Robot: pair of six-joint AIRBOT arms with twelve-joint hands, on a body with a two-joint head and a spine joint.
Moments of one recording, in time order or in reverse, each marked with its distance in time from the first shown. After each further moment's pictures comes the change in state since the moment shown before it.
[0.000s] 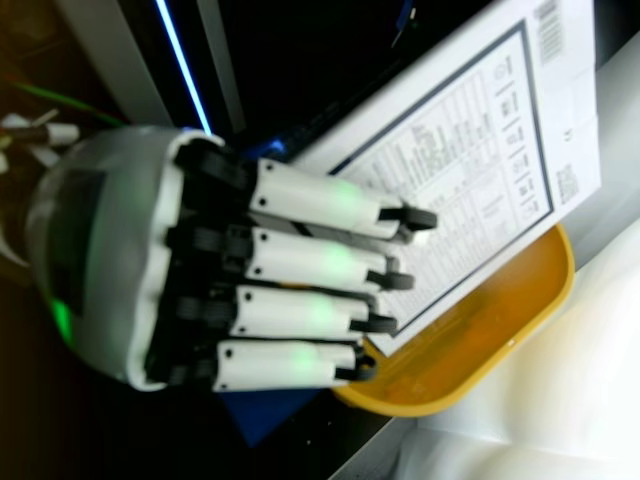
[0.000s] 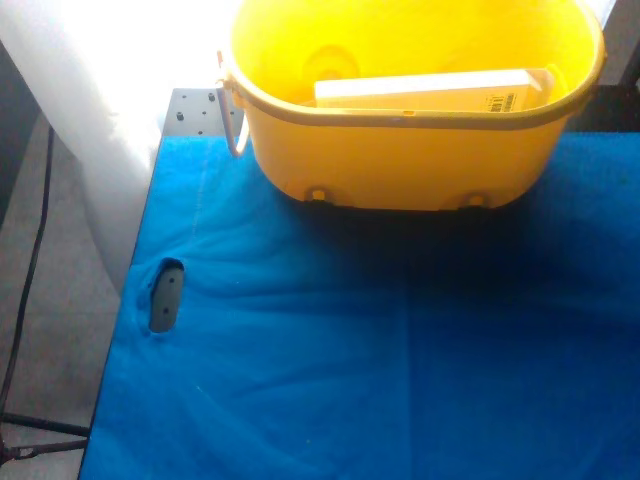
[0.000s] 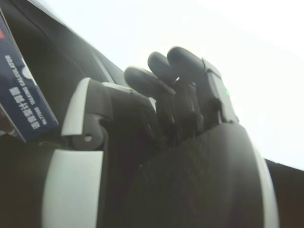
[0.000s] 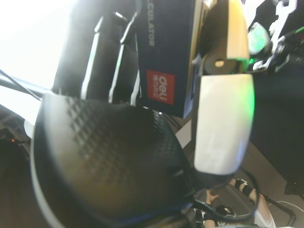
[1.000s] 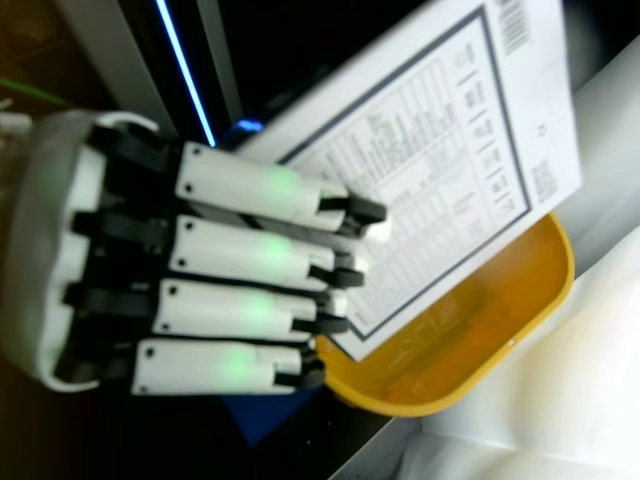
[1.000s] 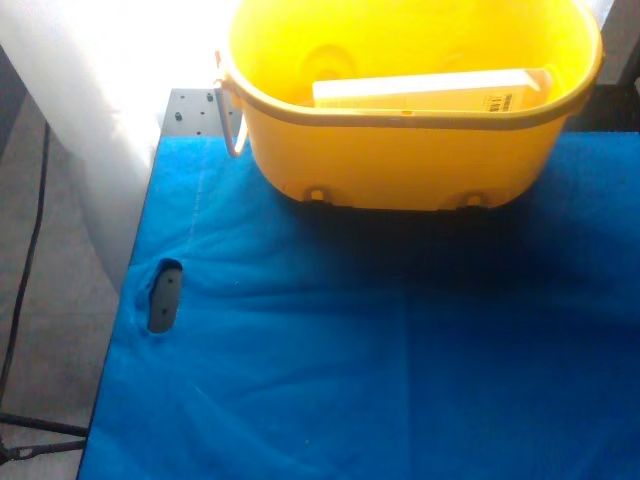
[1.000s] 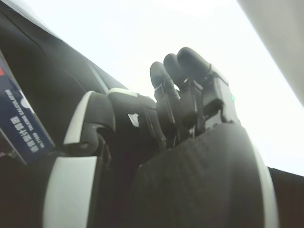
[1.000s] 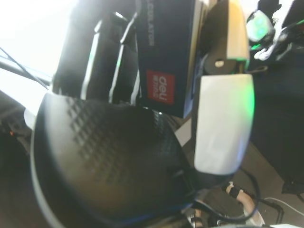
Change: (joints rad) left arm 0.097 -0.034 0.068 -0.098 0.009 0.068; right arm 0.000 0.049 -0.031 0.000 -0.028 0.000
